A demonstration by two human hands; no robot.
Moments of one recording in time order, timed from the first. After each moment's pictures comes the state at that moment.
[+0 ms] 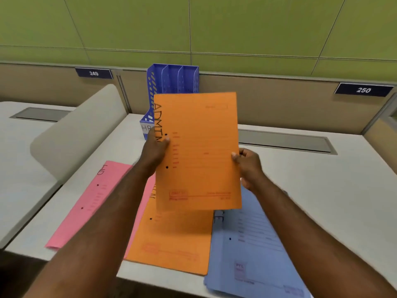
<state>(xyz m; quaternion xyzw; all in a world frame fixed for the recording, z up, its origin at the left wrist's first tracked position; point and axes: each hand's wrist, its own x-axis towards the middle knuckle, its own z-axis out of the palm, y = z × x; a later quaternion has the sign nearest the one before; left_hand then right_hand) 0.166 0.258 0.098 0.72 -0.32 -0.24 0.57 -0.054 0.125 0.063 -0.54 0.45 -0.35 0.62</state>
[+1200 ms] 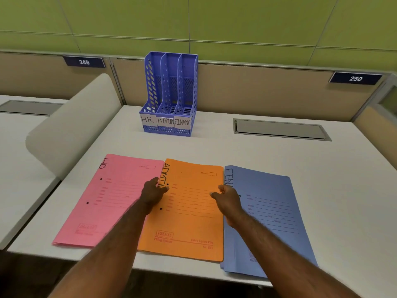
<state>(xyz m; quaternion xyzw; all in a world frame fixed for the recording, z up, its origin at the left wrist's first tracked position) 0.191 0.333 -0.054 0.80 -0.24 -0.35 0.42 -0.029 0.238 -0.043 -0.60 0.56 -0.18 0.53</state>
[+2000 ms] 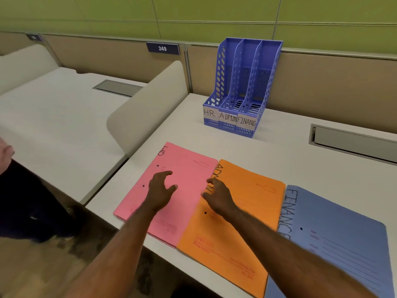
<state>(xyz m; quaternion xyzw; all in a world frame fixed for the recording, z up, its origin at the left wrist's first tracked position) 0.256 0.416 -0.034 0.90 -0.24 -0.16 0.33 0.123 0.261 -0.052 -0.80 0.33 -0.05 0.51</state>
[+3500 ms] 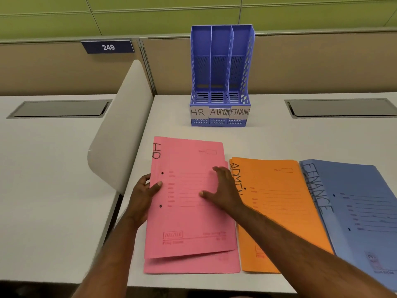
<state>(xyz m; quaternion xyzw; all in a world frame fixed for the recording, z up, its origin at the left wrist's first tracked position) 0.457 0.441 -0.052 0.66 -0.18 -0.45 0.58 0.242 0.309 -0.066 -0.79 0.47 -0.15 0.36</state>
